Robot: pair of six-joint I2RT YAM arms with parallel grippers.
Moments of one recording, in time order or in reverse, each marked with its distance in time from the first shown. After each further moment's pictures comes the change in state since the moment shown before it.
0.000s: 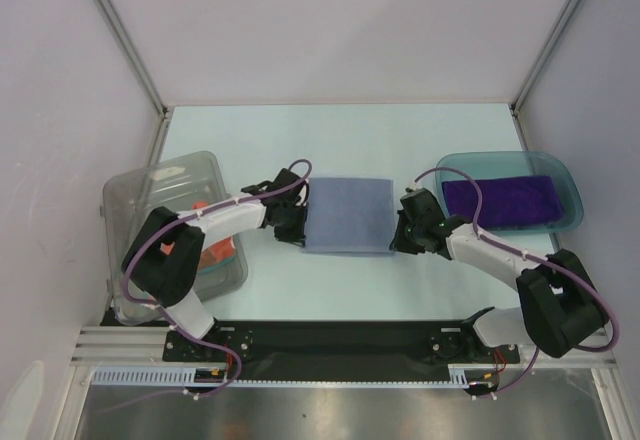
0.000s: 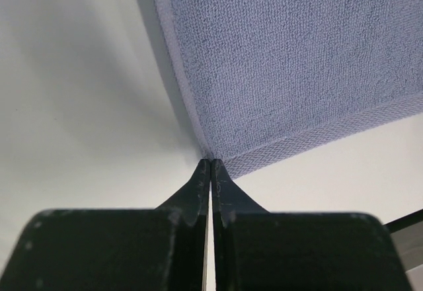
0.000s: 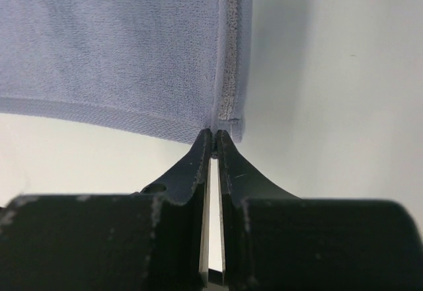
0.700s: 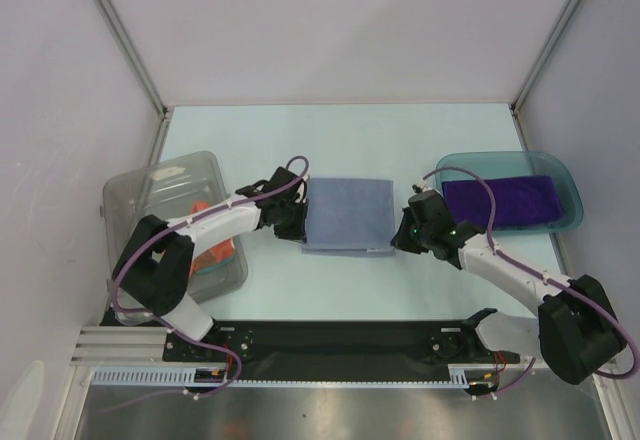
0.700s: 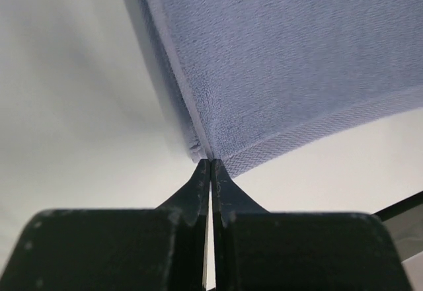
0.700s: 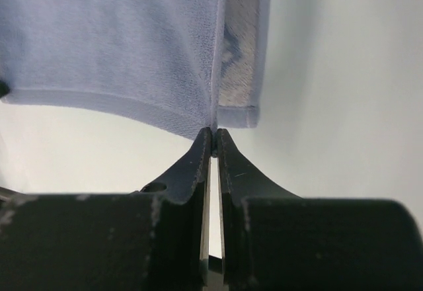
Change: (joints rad) left arm -0.008 -0.066 0.002 0.001 0.015 0.000; right arm 0.010 -0.141 -0.021 -0.007 0.008 0.026
